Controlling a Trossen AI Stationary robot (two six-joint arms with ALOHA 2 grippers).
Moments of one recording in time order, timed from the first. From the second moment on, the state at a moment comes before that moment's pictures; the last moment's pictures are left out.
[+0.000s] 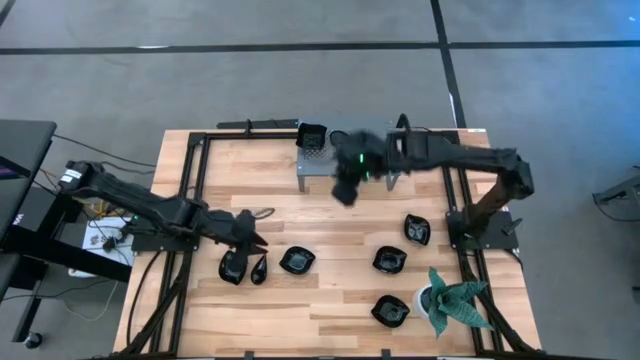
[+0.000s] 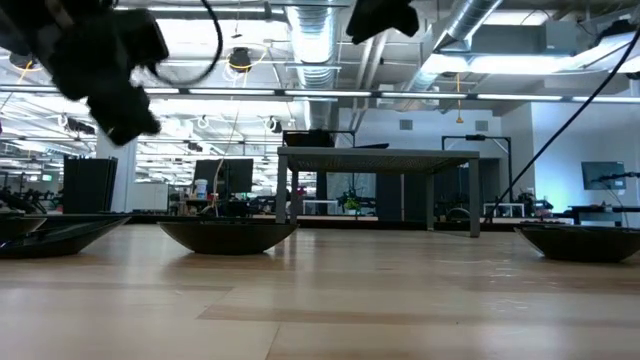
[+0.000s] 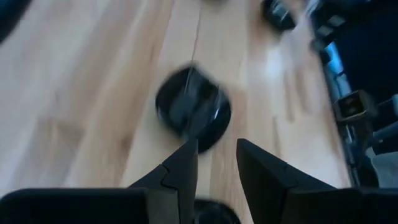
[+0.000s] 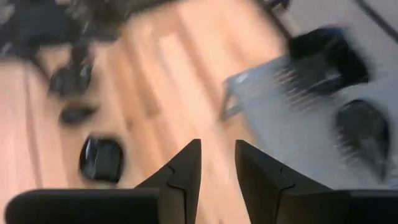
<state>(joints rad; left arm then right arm) -0.32 0.93 0.40 -0.08 -0.06 -0.51 -0.07 1.60 1.71 -0.94 0.20 0.26</state>
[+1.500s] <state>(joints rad) -0.42 1.28 0.40 -0.12 -0.10 -0.66 0.13 1.76 1.12 0.17 -0.01 0.20</state>
